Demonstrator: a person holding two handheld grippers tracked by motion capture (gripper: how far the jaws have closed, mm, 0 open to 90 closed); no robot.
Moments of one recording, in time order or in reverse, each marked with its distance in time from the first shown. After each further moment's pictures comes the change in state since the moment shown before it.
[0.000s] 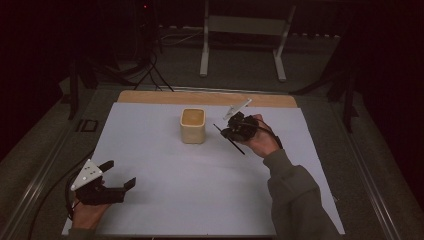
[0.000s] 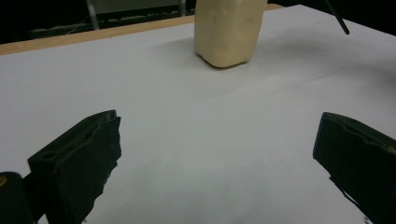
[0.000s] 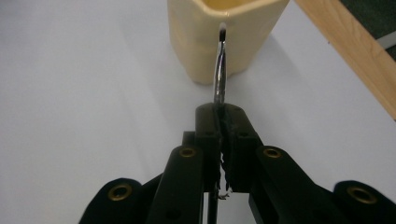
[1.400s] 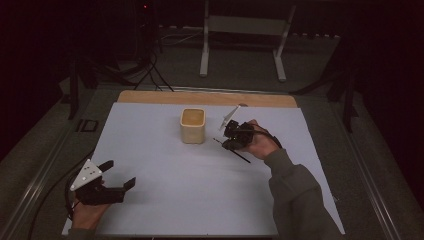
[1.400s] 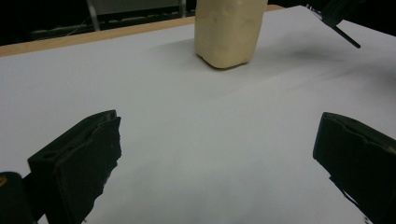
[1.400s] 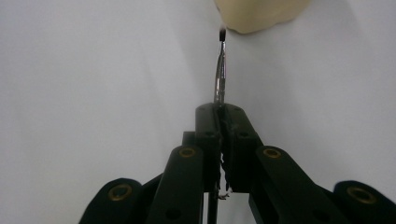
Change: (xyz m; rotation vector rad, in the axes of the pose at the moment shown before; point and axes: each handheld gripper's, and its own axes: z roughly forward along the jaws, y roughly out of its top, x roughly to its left) left arm 0.000 0.000 0.000 -0.004 0.001 0.000; right arm 0.007 -0.007 0.020 0.202 0.093 -0.084
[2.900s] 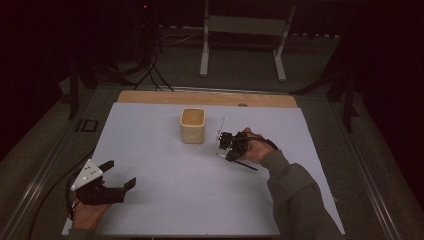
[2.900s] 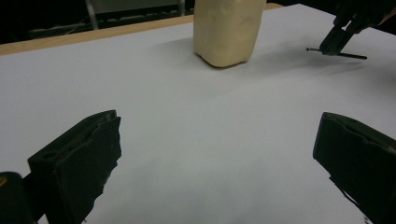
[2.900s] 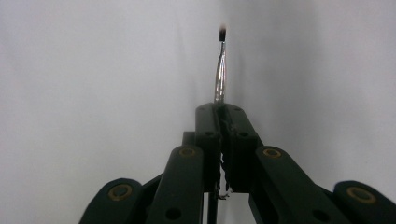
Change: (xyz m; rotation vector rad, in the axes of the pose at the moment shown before) left arm 0.000 0.000 0.001 0.005 -0.005 0.001; right arm 0.008 -0.005 0.037 0.258 0.046 -0.085
